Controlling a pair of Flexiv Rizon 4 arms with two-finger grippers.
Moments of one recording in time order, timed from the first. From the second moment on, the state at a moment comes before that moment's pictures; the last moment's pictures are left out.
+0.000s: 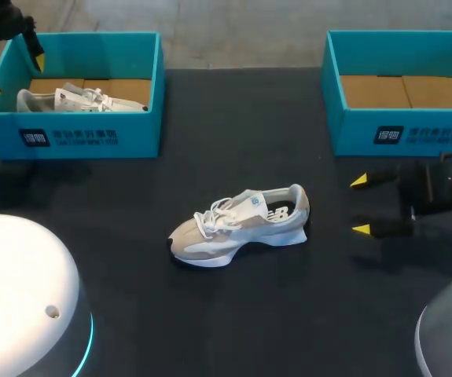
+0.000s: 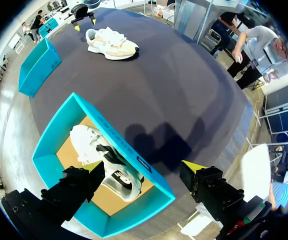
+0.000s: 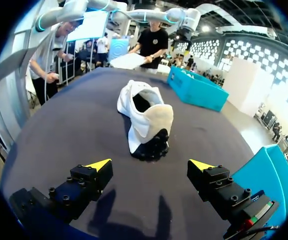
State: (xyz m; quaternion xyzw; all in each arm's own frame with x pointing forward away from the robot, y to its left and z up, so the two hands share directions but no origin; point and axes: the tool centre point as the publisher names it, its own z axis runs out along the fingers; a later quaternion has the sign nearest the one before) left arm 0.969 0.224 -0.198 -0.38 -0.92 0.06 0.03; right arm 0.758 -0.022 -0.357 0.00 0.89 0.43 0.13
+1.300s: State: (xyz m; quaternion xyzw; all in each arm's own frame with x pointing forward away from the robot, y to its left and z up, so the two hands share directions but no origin) left arm 0.969 0.224 -0.198 -0.38 -0.92 0.06 0.03; right arm 0.780 -0.007 -0.385 0.01 0.89 0.45 0.12
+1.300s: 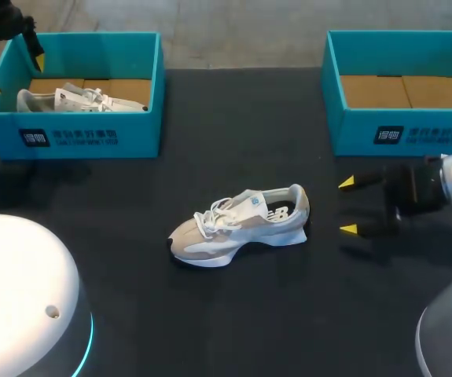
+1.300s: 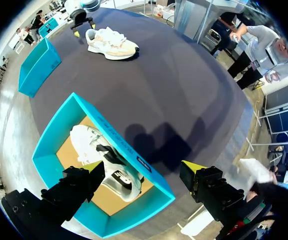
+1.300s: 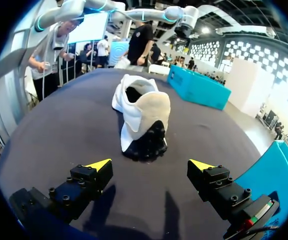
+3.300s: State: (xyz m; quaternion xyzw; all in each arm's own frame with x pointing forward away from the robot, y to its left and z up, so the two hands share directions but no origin) left arm 0.969 0.224 -0.198 -0.38 -0.92 0.06 0.03; right arm 0.784 0.101 -0.407 -0.05 0.86 0.51 0.01
